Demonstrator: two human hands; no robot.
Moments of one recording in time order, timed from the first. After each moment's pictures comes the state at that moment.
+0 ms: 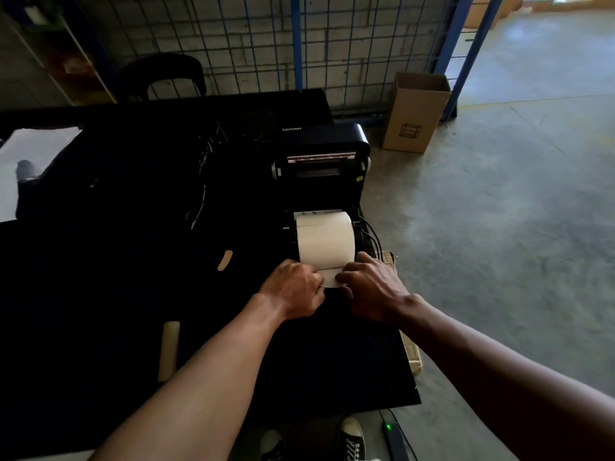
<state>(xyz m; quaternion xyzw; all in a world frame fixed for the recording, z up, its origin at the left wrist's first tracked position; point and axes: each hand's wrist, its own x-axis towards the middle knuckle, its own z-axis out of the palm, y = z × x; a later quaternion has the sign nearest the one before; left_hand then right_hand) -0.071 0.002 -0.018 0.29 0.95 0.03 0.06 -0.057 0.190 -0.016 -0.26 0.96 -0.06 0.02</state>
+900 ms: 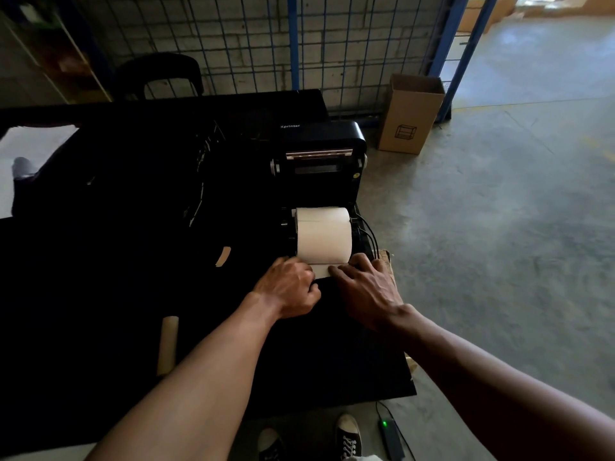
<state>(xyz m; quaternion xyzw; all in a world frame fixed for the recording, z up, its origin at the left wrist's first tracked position) -0.065 -0.005 -0.021 0.27 0.96 0.04 0.08 -0.034 0.181 -0.024 -0.22 0.98 -0.04 0.03</state>
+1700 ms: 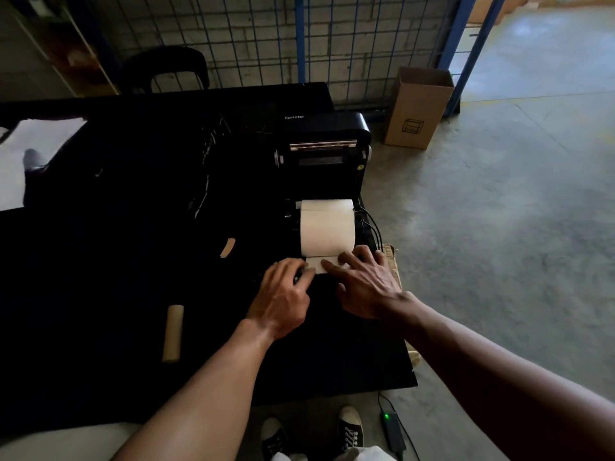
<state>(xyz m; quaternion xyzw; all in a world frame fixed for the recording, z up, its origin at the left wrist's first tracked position) -0.020 -0.017 -0.043 0.22 0.97 0.06 0.01 -0.039 0.177 -0.024 -0.19 0.97 -0.04 0.12</state>
